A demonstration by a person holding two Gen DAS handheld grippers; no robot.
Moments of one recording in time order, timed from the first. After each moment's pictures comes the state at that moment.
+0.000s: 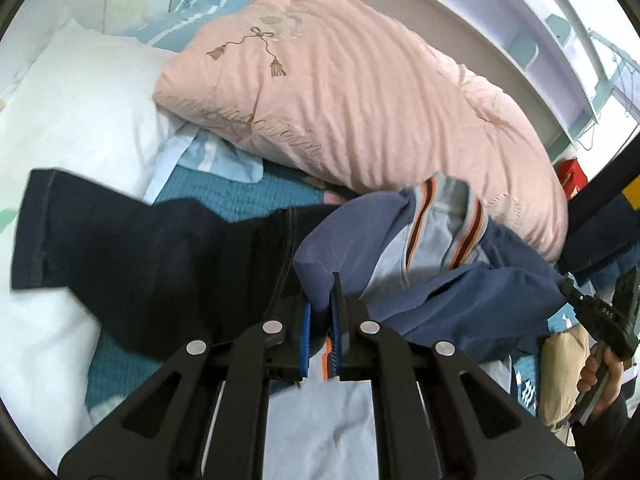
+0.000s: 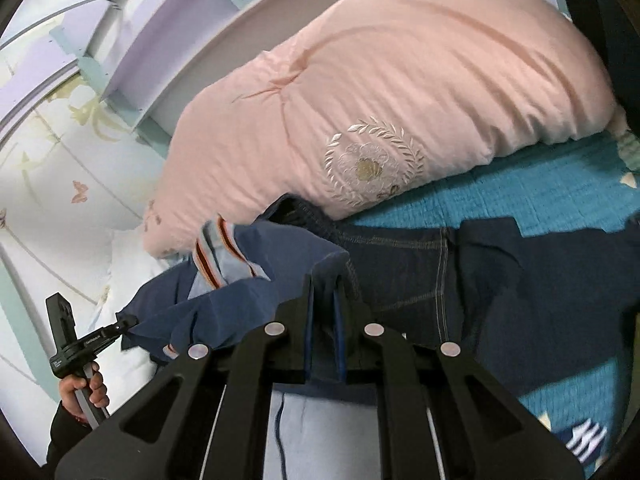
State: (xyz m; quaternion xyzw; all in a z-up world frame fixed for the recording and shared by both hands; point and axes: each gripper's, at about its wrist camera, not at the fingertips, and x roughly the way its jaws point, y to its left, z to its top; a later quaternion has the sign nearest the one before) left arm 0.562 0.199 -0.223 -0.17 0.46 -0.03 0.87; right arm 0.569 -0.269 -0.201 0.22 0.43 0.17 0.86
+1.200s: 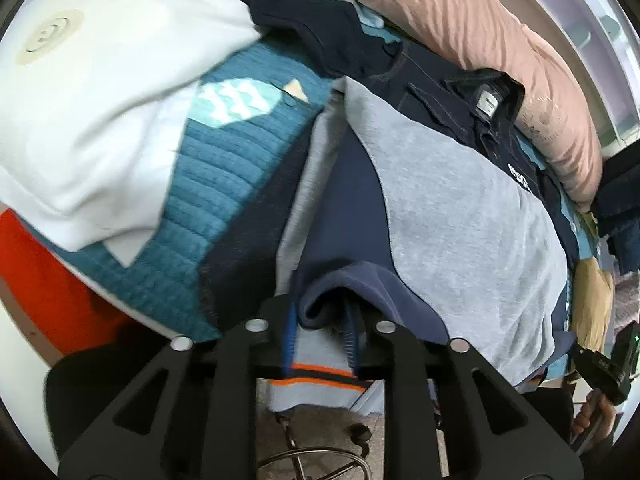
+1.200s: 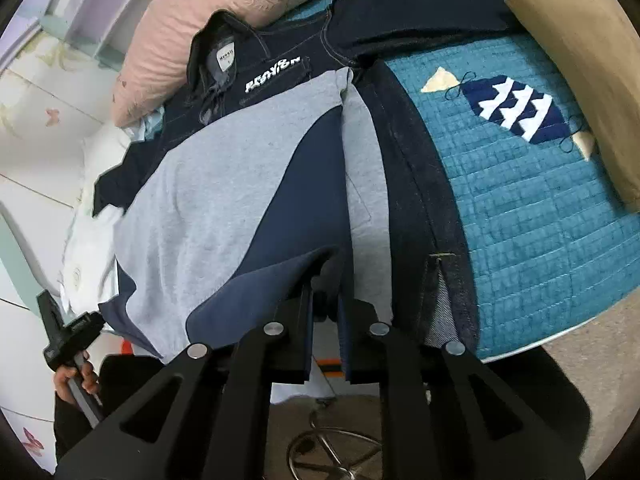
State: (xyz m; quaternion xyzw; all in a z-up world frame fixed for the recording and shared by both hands) left arm 0.299 0.203 -0.296 -0.22 0.54 0.08 0.81; right arm 0.333 -0.306 -0.291 0.21 0.58 0.12 0.77
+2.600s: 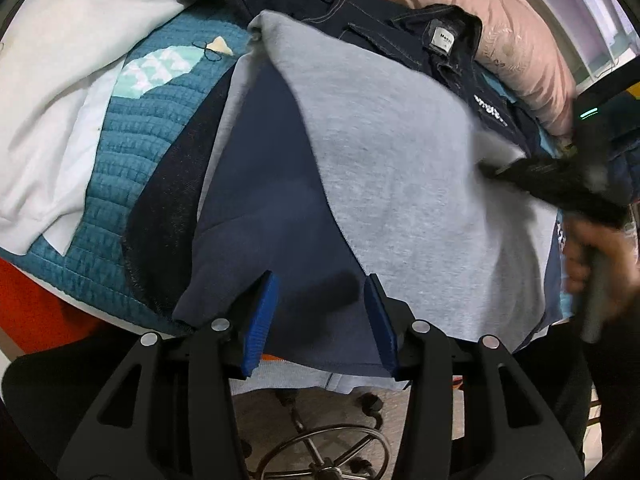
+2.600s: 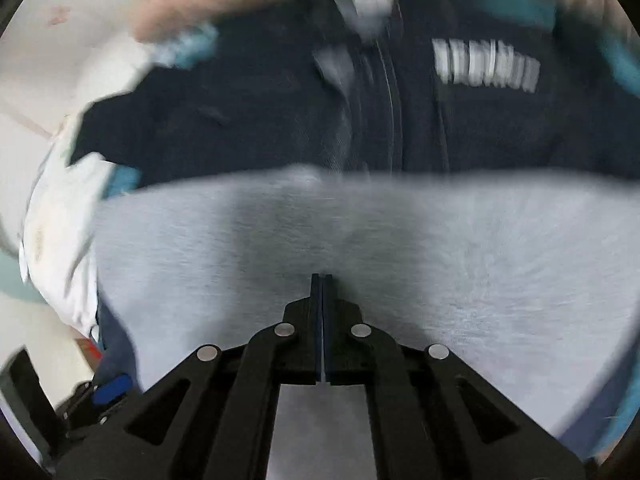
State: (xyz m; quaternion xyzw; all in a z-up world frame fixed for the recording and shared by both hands) left arm 0.302 0.156 -0.325 -0.18 0.58 -0.01 0.79; right arm 0.471 -0.102 -0.363 0.11 0.64 0.18 0.74
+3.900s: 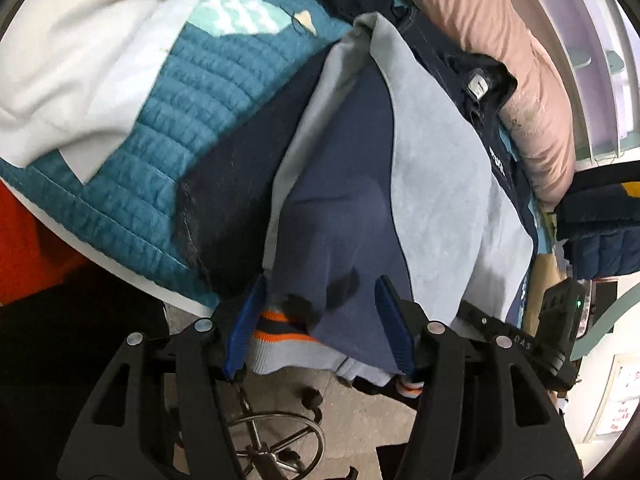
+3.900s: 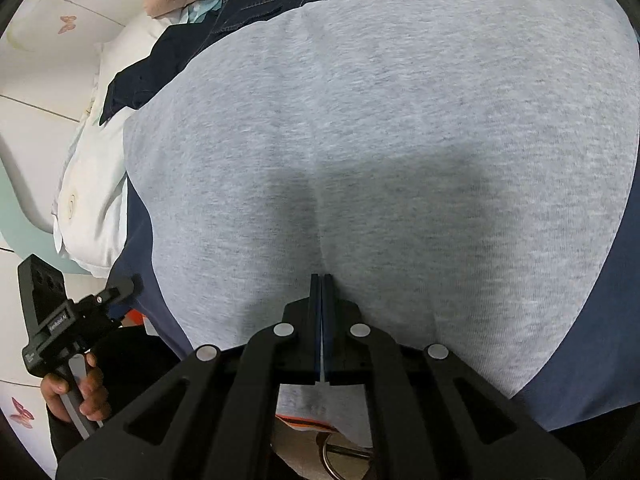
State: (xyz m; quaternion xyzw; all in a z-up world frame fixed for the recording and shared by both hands) left arm 0.282 0.215 -0.335 -0.33 0.58 0.01 0.74; right arm 0.356 -0.119 -0.360 0.17 0.65 0.21 0.71
